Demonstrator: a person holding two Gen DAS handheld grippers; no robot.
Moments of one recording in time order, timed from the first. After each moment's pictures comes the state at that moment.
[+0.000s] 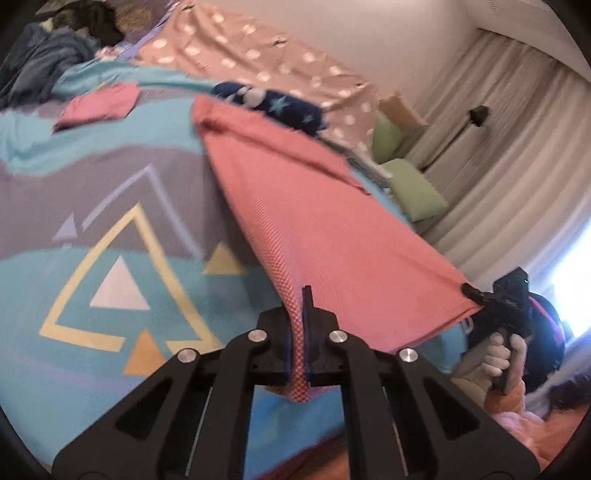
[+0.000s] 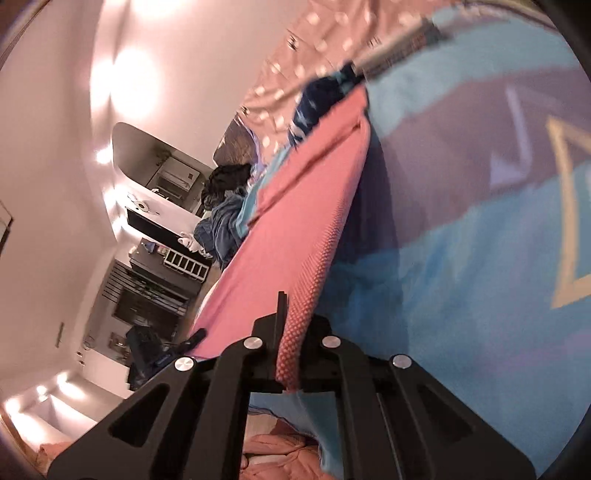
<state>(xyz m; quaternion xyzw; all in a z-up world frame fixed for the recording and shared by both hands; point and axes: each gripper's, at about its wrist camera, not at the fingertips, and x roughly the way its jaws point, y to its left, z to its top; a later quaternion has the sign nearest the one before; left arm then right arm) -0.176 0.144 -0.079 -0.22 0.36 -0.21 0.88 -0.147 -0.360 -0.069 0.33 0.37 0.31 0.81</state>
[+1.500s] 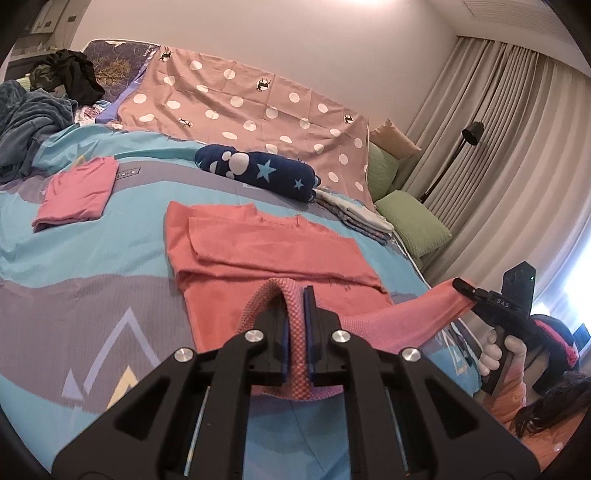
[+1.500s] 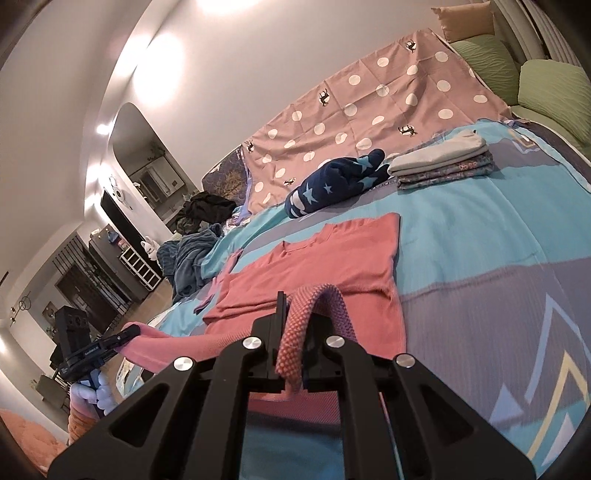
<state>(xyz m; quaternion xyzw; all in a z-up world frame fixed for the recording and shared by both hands) -0.067 0.148 -0.017 -0.19 0.30 -0.20 0.91 -0.027 -0.321 -0.014 0.21 0.28 0.26 0.90</state>
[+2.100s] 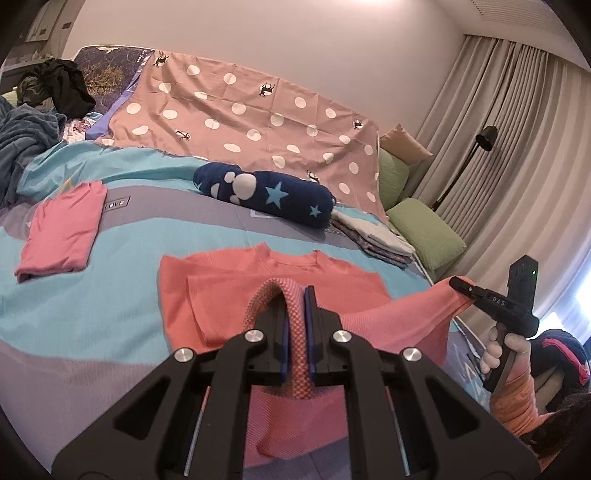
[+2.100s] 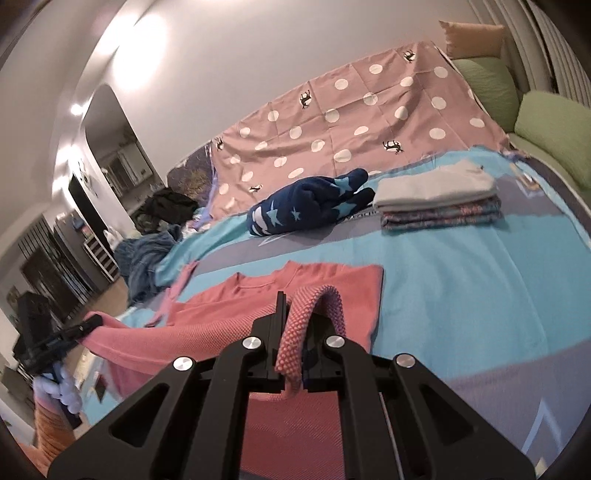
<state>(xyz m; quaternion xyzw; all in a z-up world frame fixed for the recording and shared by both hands) 0.042 0.153 -0.006 -0.17 0.30 -0.19 0.92 0.087 -0.292 -0.003 0.14 0.30 0.21 0.92</state>
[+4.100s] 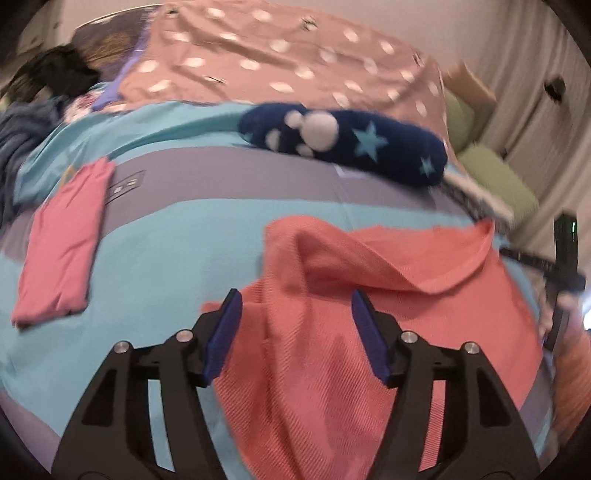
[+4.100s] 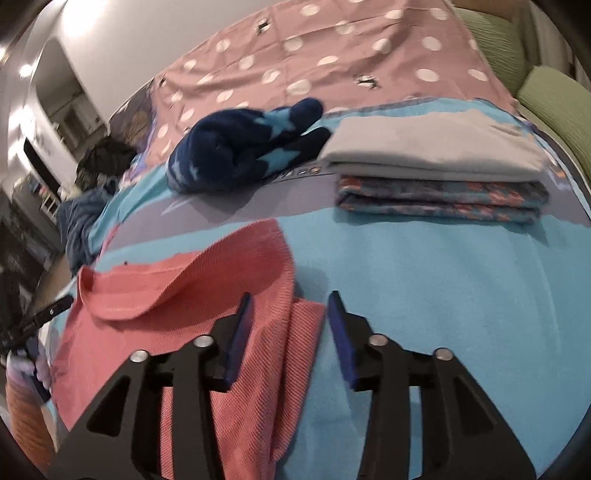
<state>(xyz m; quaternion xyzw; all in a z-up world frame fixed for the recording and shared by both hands) 0.202 0.155 -0.095 -0.08 0.42 -0.12 0.90 0.253 -0.287 -0.090 0.08 0.43 0.17 0.88</state>
